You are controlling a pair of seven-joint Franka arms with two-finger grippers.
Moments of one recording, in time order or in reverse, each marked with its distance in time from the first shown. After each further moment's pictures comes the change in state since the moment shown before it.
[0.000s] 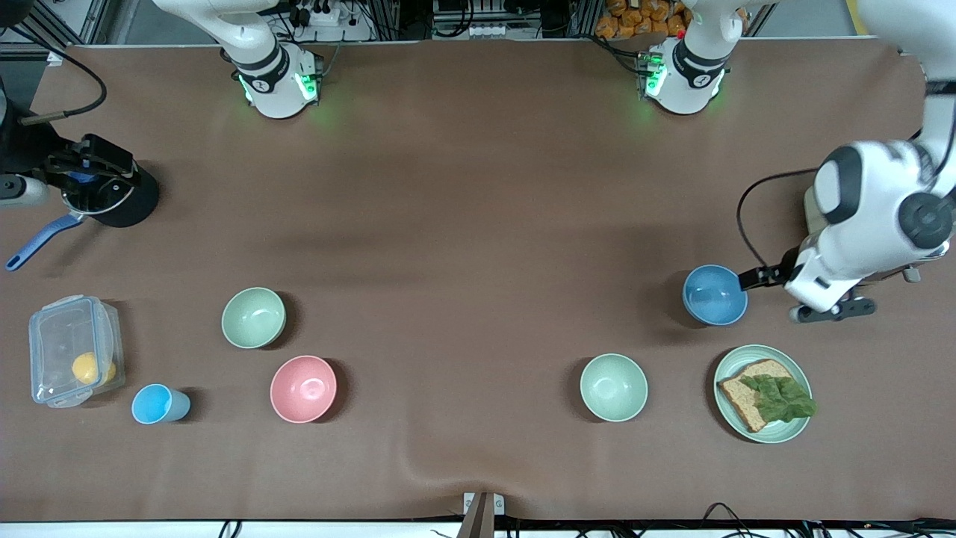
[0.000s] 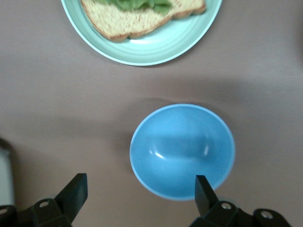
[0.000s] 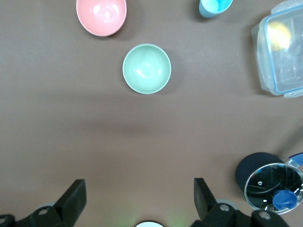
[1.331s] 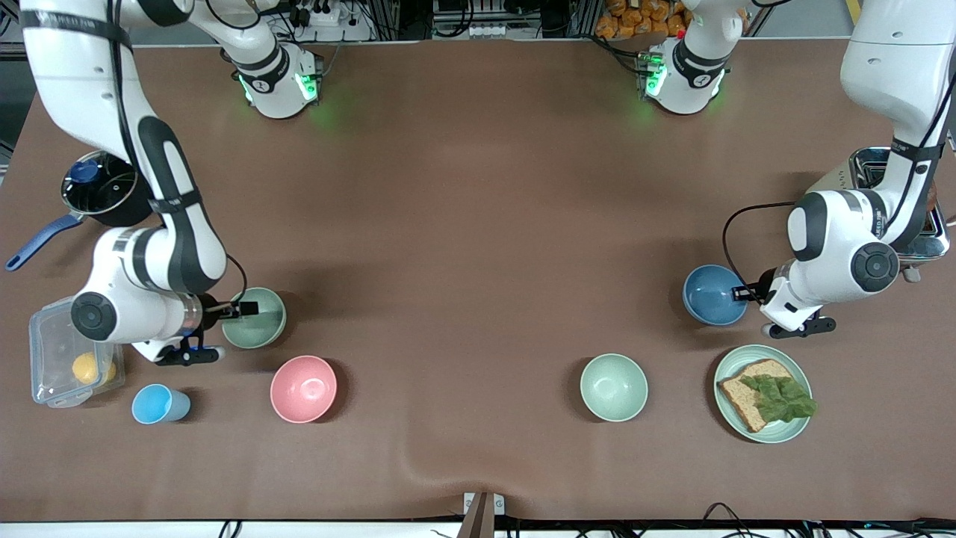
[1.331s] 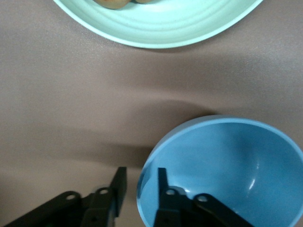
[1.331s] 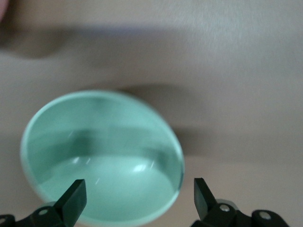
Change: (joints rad) left arm 0.032 0.151 -0.001 0.012 0.020 0.076 0.015; right arm -0.012 0.668 0.006 -0.032 0.050 0.573 -0.059
